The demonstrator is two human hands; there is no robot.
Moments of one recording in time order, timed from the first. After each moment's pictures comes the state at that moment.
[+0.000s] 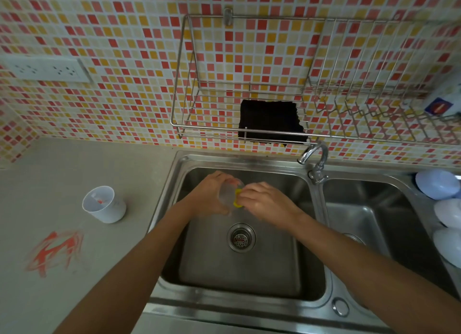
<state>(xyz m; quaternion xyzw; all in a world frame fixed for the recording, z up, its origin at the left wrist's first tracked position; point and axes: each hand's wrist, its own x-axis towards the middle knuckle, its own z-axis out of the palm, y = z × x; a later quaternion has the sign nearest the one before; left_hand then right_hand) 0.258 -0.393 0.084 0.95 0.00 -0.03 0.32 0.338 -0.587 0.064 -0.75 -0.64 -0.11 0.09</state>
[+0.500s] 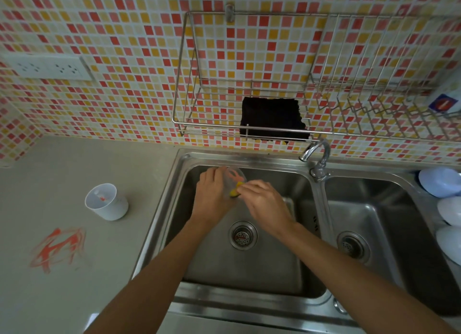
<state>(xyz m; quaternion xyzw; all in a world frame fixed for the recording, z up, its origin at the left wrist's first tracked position) 0.249 -0.420 0.061 0.96 0.12 0.15 0.22 0.311 -0.574 0.064 -0.83 -0.49 -0.13 0.25</state>
